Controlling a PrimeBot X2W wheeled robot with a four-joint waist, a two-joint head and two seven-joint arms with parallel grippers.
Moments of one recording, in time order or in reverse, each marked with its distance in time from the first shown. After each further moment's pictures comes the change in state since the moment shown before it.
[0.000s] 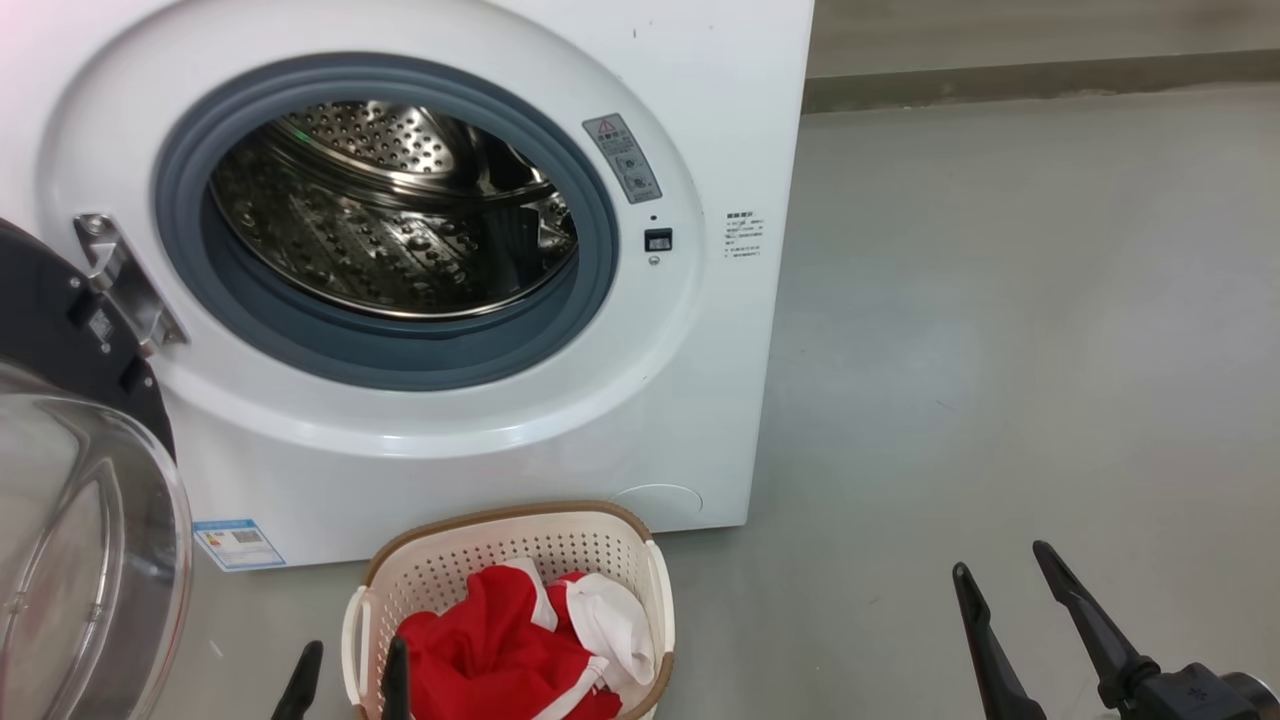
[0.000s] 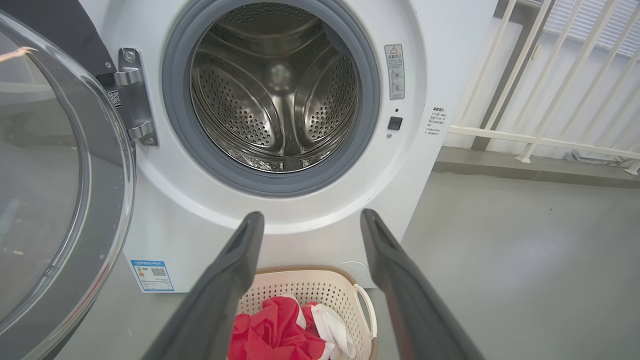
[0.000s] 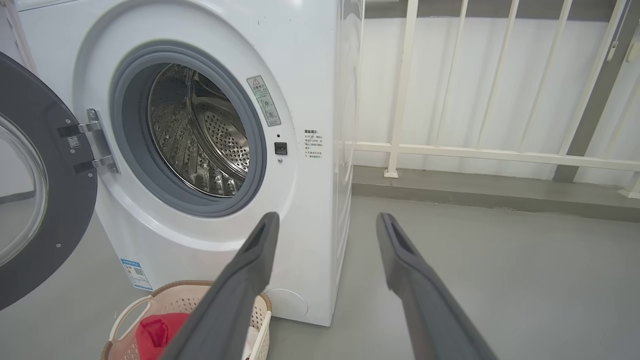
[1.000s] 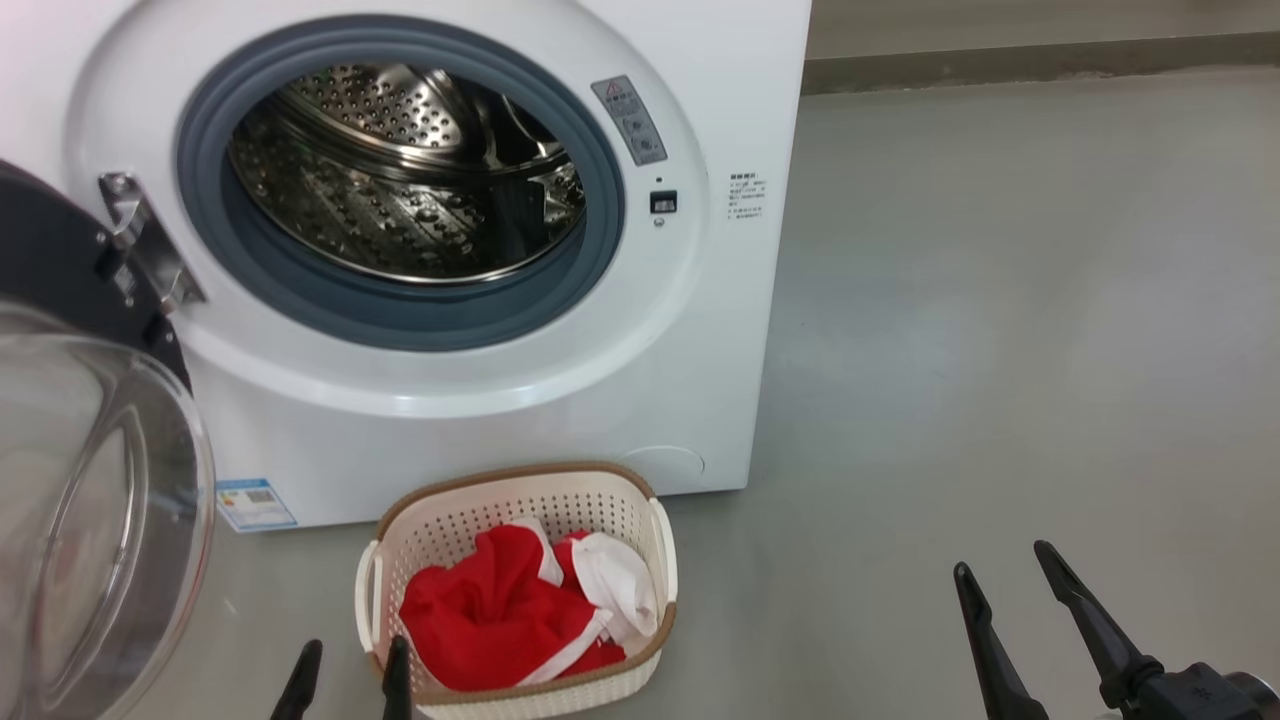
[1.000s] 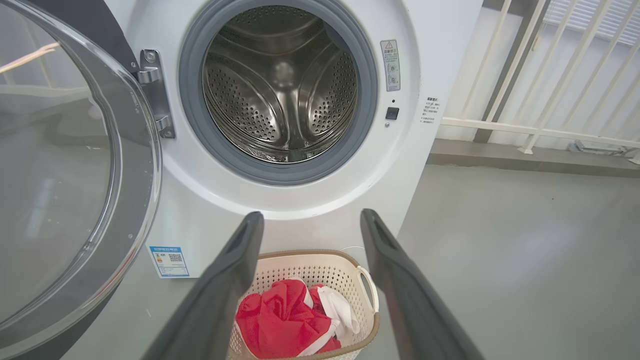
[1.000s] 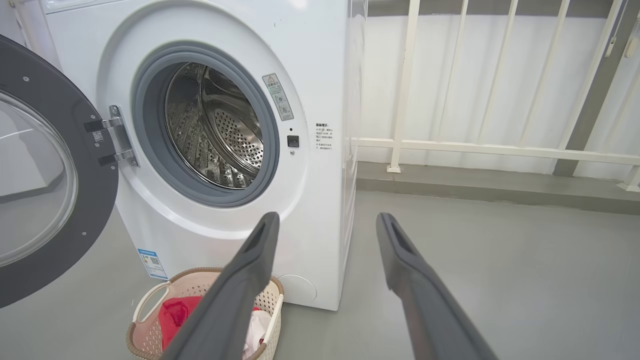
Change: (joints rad) left arm 0.006 0.016 -0.016 -0.026 0.019 0.035 0.014; right arm 0.008 0.001 -0.003 -0.015 0.007 0.000 0.010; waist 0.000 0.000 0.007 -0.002
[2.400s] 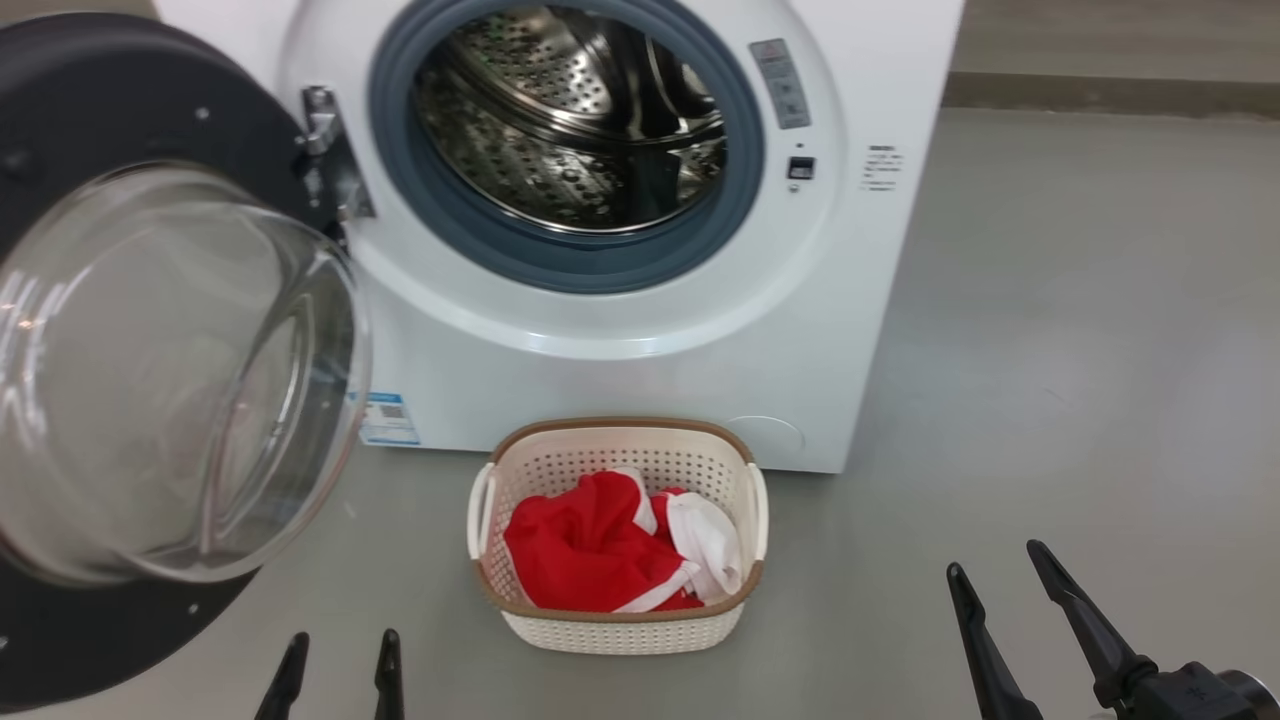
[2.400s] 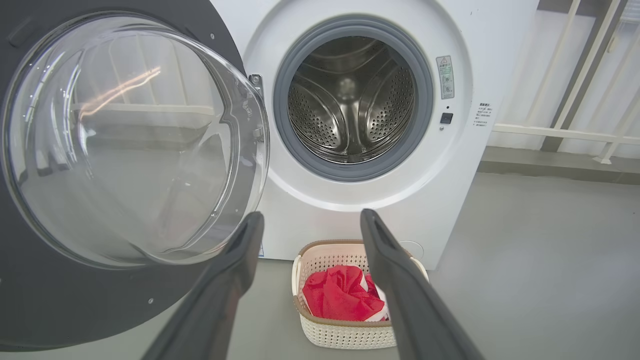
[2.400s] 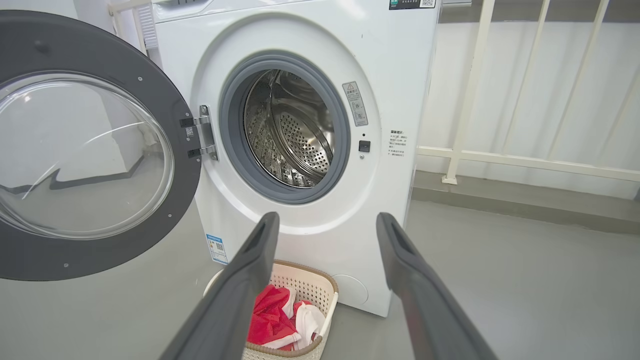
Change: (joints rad) left arm -0.001 0.030 -0.019 -0.045 0.057 0.070 0.029; right arm 0.000 0.000 0.010 -0.009 0.000 0.000 0.007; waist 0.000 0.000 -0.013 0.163
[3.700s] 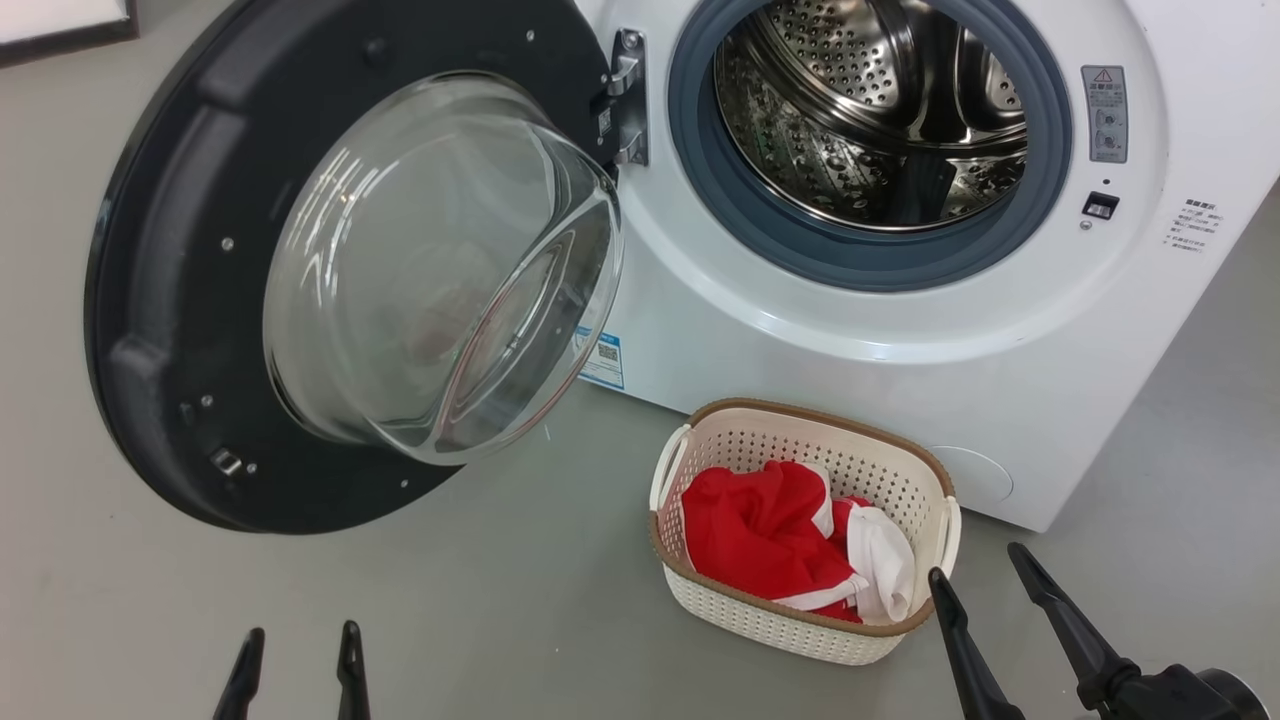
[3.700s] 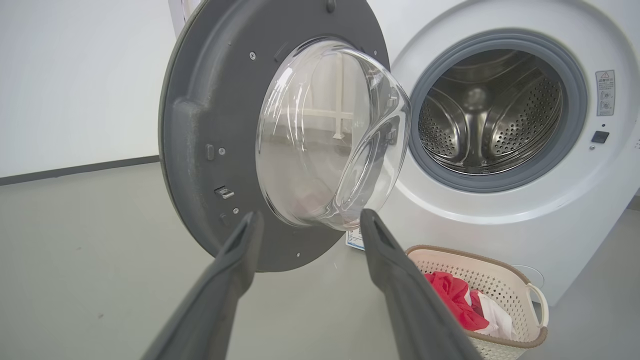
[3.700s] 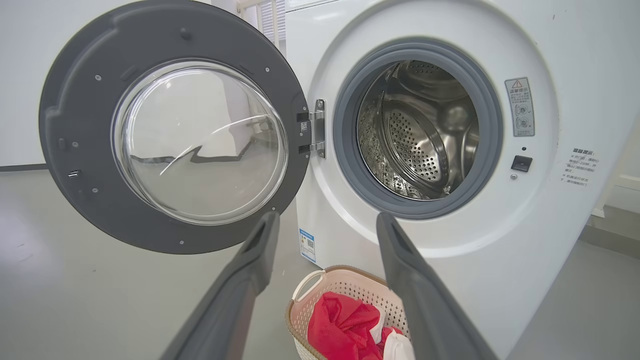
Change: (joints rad) left arm 0.021 0.030 0.028 -0.060 0.030 0.070 0.016; right arm 0.002 0.000 0.029 -0.010 -0.001 0.000 0.006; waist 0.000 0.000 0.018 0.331
